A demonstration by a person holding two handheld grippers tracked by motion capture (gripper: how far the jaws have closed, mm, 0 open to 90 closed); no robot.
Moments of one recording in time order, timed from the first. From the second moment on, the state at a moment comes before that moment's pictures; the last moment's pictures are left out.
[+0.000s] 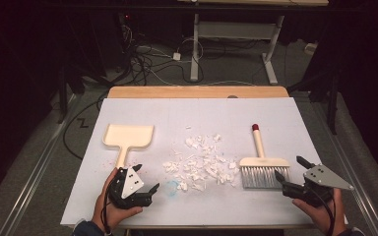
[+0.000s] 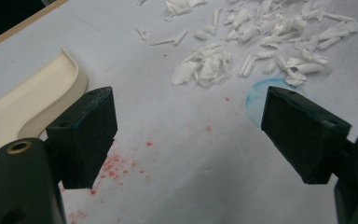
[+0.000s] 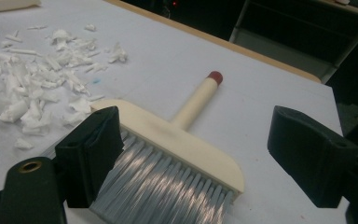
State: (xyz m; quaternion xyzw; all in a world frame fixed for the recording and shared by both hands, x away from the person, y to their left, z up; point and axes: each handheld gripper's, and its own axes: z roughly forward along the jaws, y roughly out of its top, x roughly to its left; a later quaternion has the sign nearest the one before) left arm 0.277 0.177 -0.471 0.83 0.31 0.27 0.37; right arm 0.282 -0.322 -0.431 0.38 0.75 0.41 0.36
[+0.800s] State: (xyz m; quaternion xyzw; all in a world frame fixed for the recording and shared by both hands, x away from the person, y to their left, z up) left arm 0.278 0.174 -0.476 0.85 0.29 0.26 0.35; right arm 0.387 -0.304 -0.421 0.46 0.78 0.32 0.27
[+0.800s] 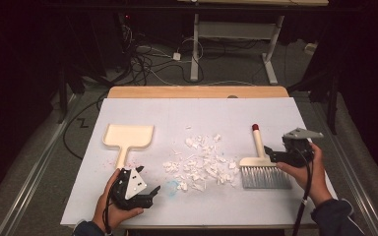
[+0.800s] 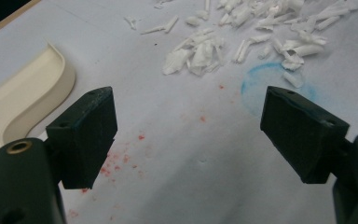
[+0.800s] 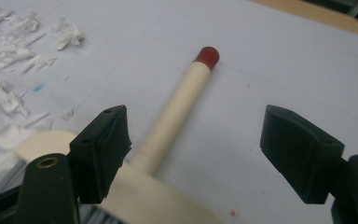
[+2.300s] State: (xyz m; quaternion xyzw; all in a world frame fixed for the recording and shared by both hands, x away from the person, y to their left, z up) left arm 0.274 0.170 -0.471 0.84 0.30 0.23 0.38; right arm 0.369 -0.313 -0.405 0.45 0.75 0.42 0.25
